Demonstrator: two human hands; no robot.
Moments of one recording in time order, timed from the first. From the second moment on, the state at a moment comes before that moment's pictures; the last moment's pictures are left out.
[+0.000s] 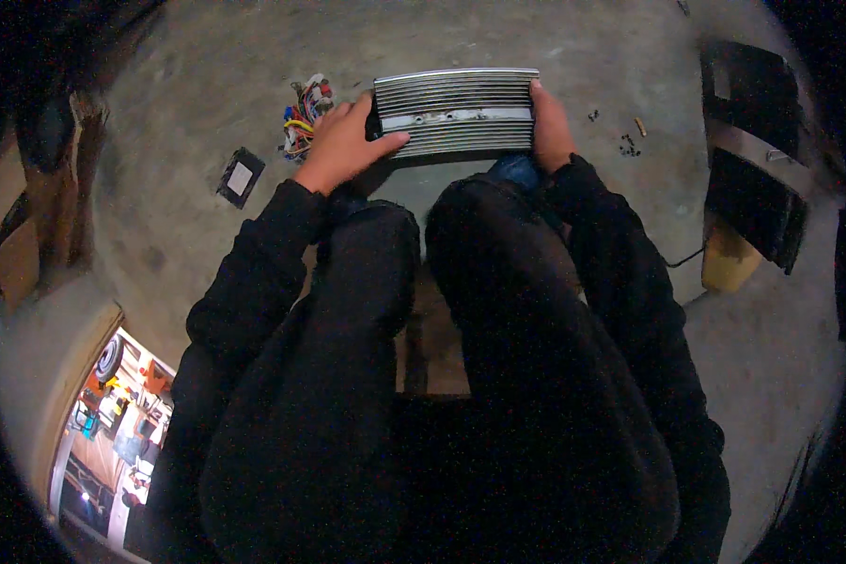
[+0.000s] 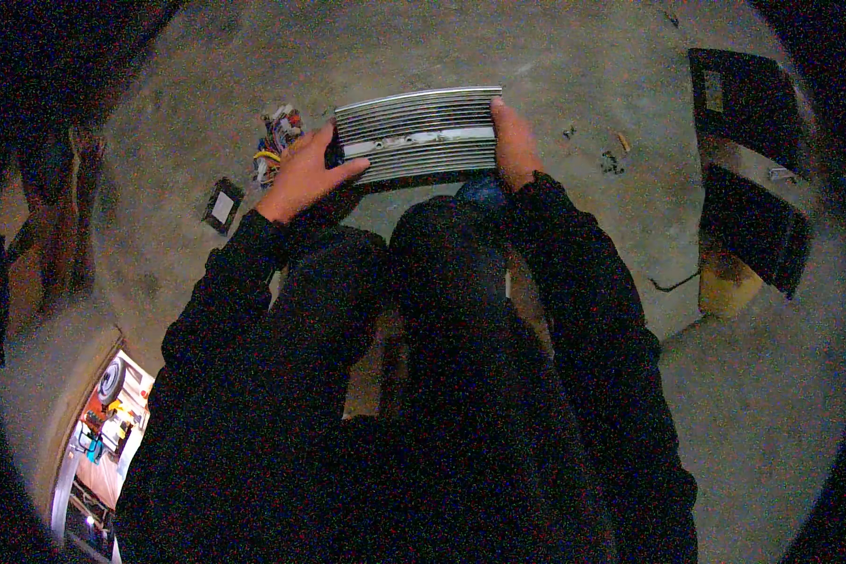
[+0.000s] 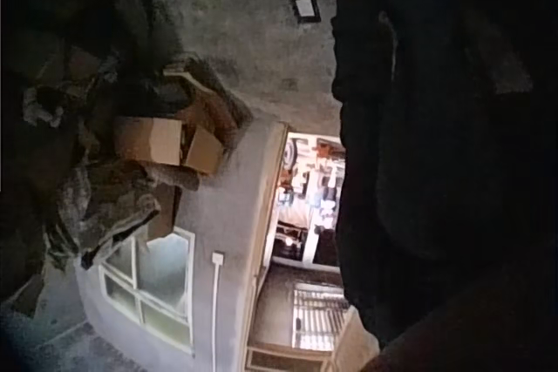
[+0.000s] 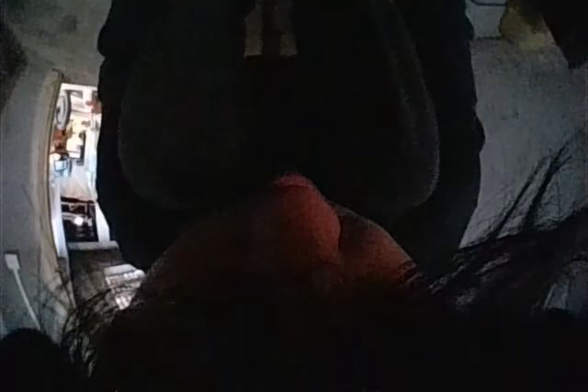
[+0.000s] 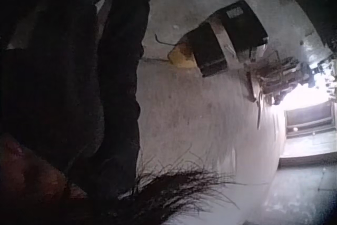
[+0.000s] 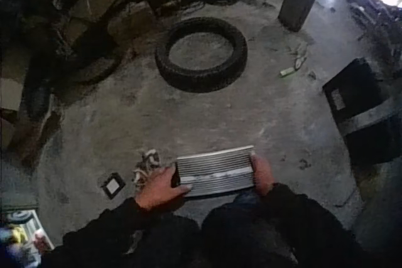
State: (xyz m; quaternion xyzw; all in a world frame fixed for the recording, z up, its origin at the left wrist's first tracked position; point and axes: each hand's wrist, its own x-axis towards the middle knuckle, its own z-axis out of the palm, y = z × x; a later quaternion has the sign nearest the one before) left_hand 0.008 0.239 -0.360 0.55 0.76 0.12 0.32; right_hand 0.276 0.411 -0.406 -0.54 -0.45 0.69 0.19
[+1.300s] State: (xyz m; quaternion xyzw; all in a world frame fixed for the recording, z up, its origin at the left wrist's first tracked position) left_hand -0.009 0.213 -0.356 0.71 0.69 0.07 0.14; right_hand 0.274 0.410 -0.394 -0.52 -0.41 0.72 0.18
